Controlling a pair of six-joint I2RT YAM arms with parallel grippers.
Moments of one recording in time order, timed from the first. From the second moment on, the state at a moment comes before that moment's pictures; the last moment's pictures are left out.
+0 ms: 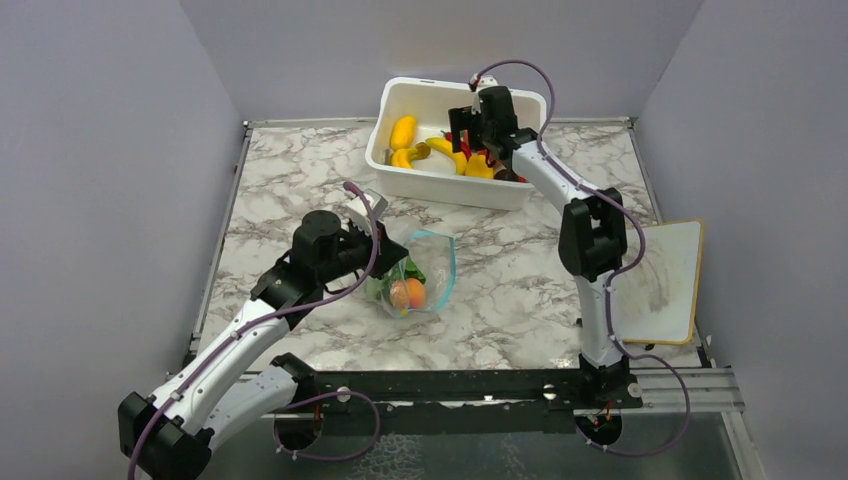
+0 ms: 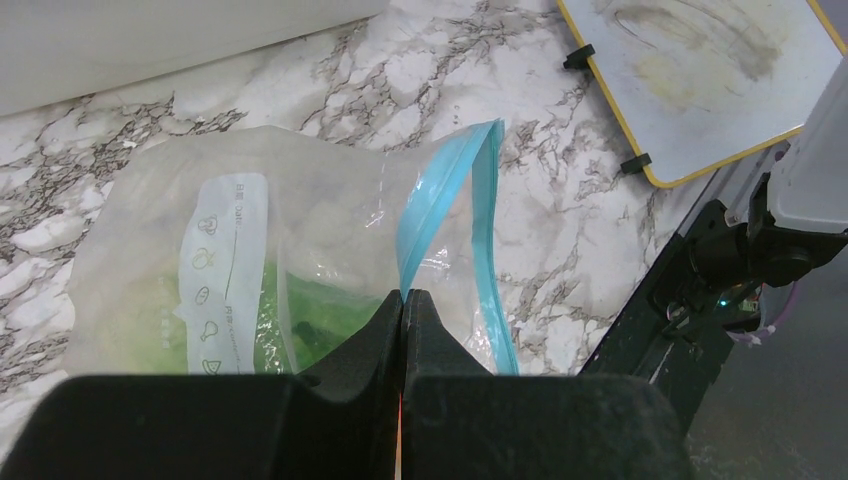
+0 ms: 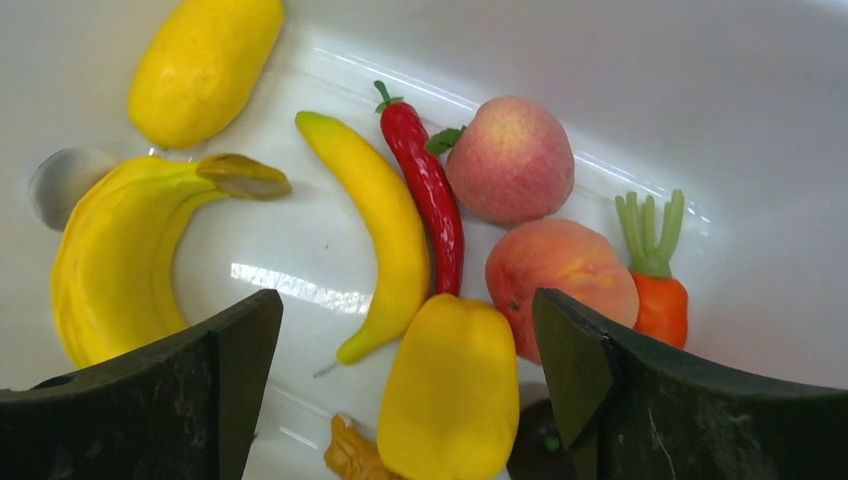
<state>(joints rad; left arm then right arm) -0.57 0.86 0.74 -0.22 0.35 -0.26 0.41 2.17 1.91 -0.24 0.10 0.07</state>
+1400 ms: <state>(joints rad) -0.57 0.89 0.74 -0.22 0.35 -0.26 0.31 2.63 2.34 -0.13 0.14 0.06</state>
